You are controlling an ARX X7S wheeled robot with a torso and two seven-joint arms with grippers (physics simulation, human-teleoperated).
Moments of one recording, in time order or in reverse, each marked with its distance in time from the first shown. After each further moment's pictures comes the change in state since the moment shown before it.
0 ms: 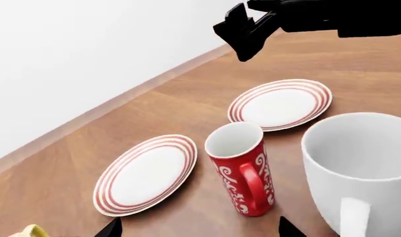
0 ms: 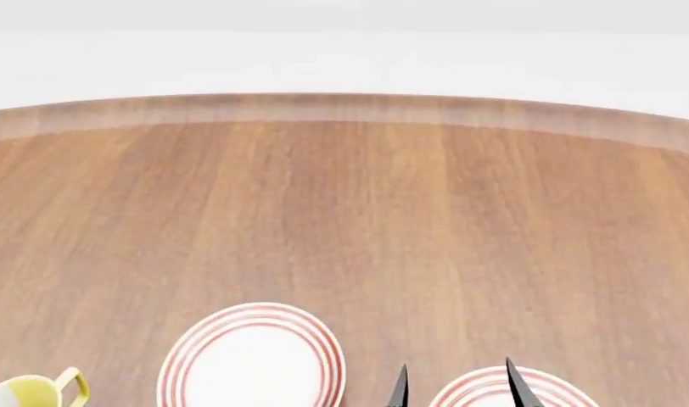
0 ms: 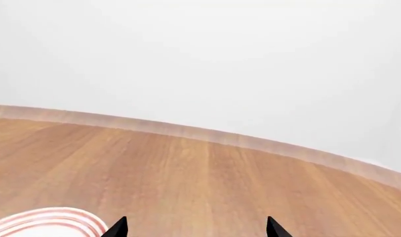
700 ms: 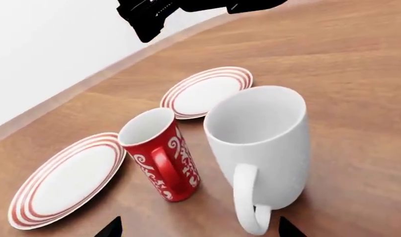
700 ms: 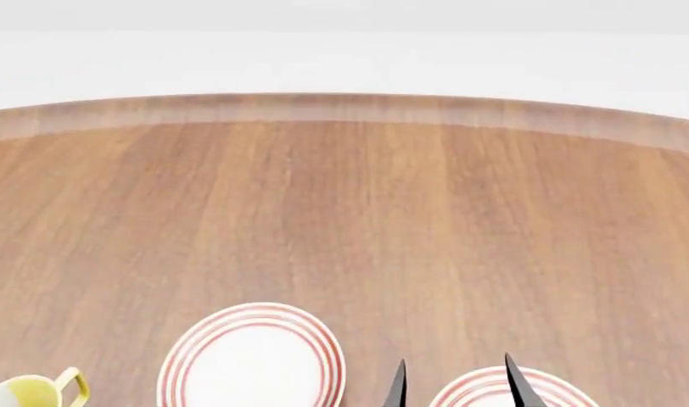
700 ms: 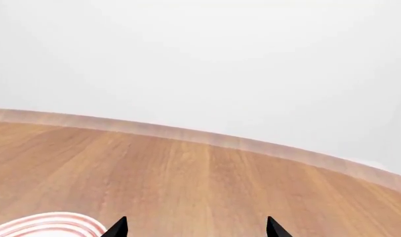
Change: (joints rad) left arm -0.024 -0.013 0.145 -0.123 0.119 0.084 0.042; right arm 0.009 0.014 -0.018 -0.018 0.016 0.015 0.022
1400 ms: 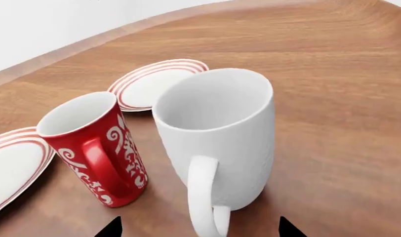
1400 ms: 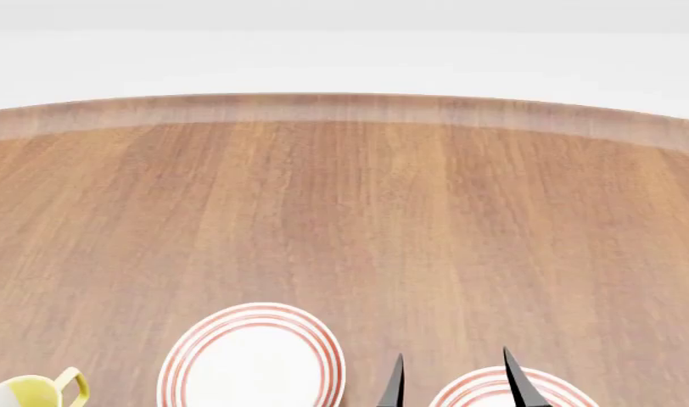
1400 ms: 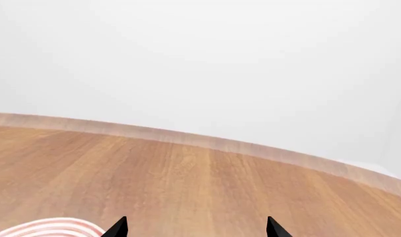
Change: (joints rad) left arm -0.227 0.051 0.157 -0.218 -0.109 0.010 0.186; right arm 0.010 0.017 -0.019 -0.023 0.017 0.016 0.022
